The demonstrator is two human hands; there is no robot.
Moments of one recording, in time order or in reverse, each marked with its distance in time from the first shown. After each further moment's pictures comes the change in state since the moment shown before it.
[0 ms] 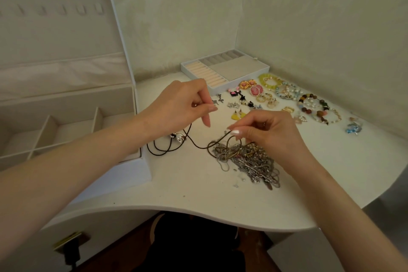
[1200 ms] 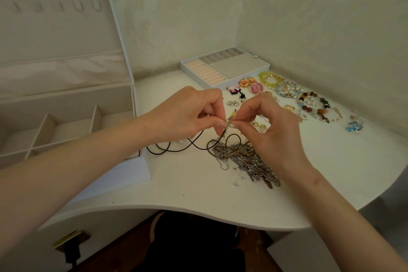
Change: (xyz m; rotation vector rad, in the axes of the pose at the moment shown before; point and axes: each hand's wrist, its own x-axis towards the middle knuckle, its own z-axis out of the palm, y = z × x) left_hand -0.007 0.010 0.002 -0.055 -0.166 0.207; right_hand -0.002 0.004 0.009 -0.278 0.172 -0.468
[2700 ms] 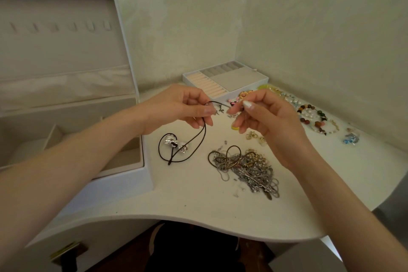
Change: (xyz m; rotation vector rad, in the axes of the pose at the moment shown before) left_hand 0.009 -0.016 -0.028 -0.517 0.007 -0.302; right_hand 0.029 -0.003 -0.011 0.687 -0.076 0.395
